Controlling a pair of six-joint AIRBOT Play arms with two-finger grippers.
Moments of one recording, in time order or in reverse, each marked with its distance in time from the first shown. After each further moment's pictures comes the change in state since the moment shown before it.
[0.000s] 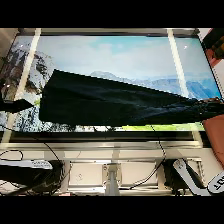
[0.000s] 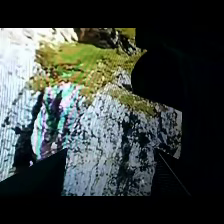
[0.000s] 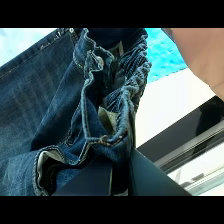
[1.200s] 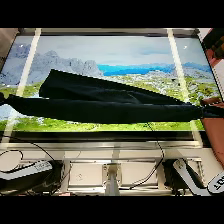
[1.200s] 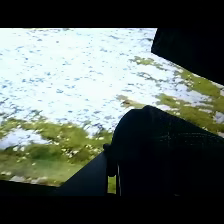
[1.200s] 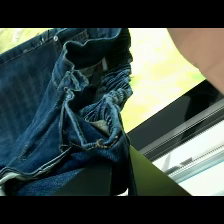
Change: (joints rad) left arm 0.018 0.278 0.068 0.202 -0.012 -0.269; right arm 0.000 0.000 0.000 -0.062 0.055 -0.008
